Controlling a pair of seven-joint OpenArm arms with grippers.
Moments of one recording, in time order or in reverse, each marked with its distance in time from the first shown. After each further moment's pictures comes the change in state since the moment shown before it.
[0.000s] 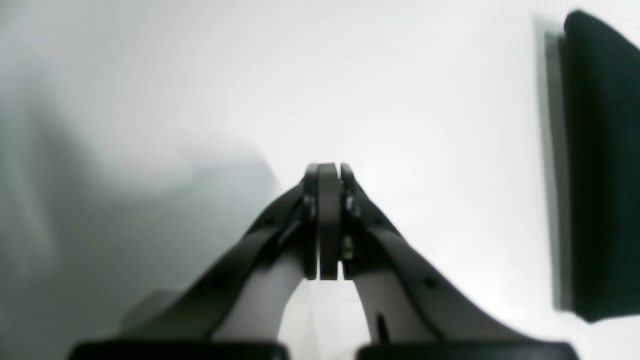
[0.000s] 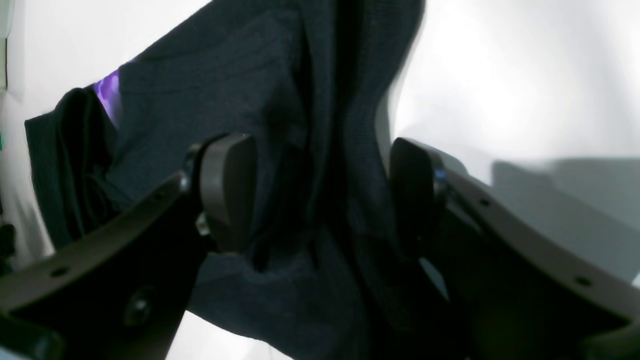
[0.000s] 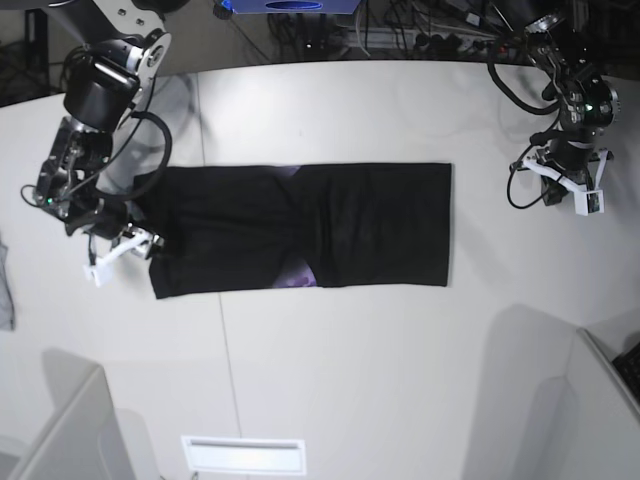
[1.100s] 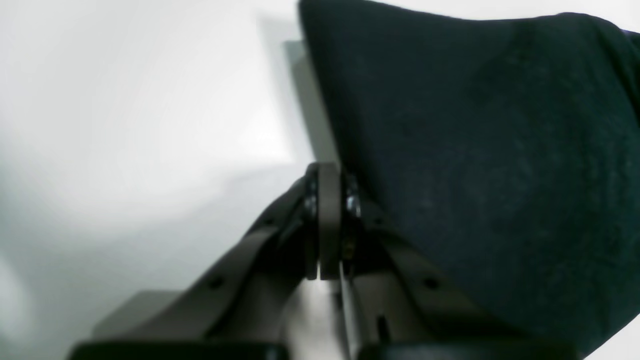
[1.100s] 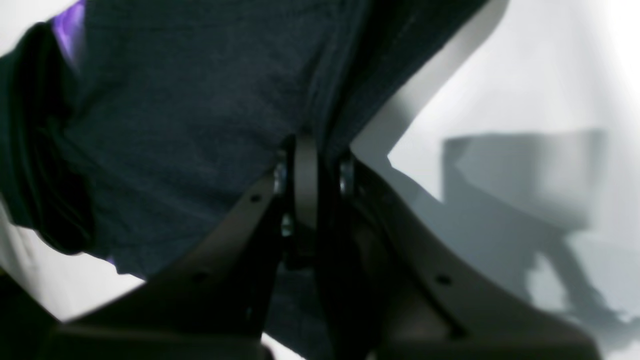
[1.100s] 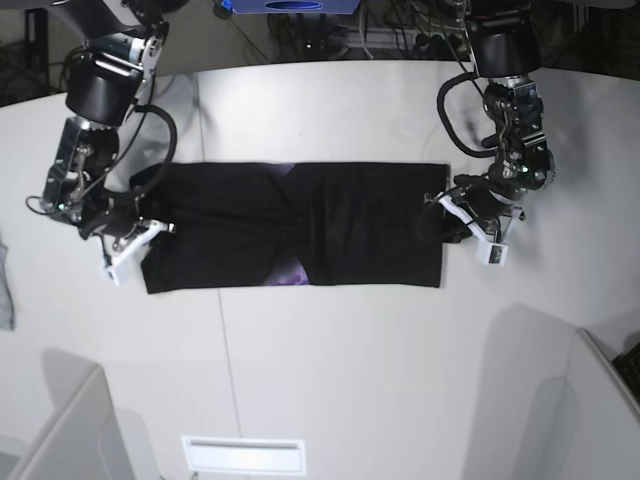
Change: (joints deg) left arm -10.4 -0.5 22.6 -14.6 -1.3 0.2 -2.1; right arm -1.2 0.2 -4.9 6.2 -3.5 -0.8 -3.3
